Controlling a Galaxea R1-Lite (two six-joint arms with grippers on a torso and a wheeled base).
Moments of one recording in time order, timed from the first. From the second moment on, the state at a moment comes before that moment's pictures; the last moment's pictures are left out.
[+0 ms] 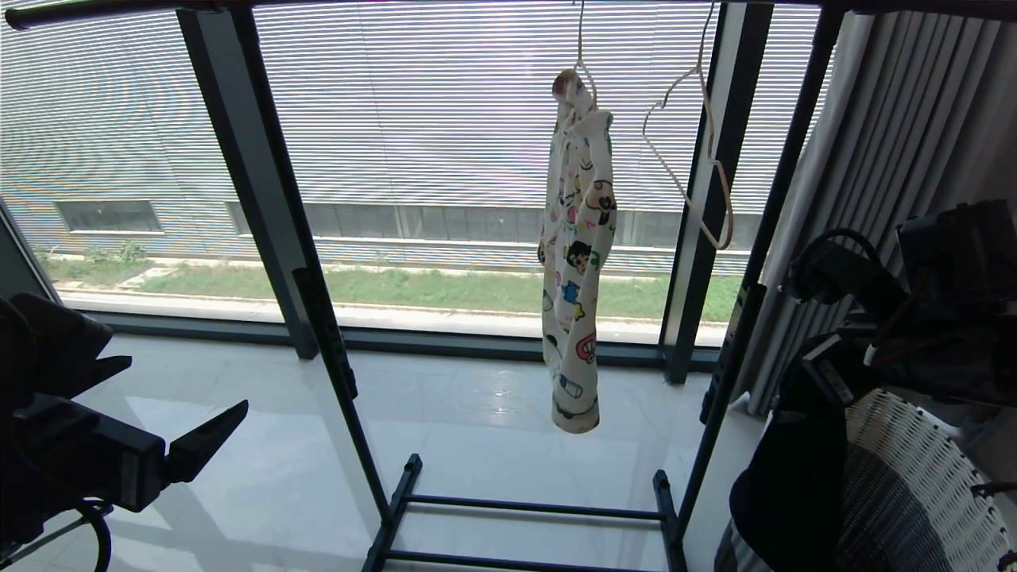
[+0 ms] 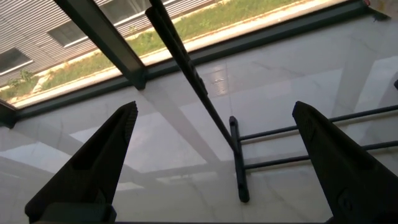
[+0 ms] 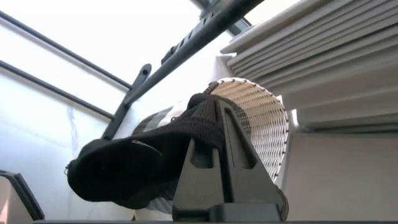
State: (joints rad) left arm -0.09 1.04 -0.43 -0.32 0.02 0.40; right arm 0.44 1.51 -0.96 0.03 -0.33 -0.34
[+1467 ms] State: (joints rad) left arm -0.50 1.04 -0.44 -0.32 0.02 0.24; right arm 0.66 1.34 -1.08 0.20 -0.33 -0.30
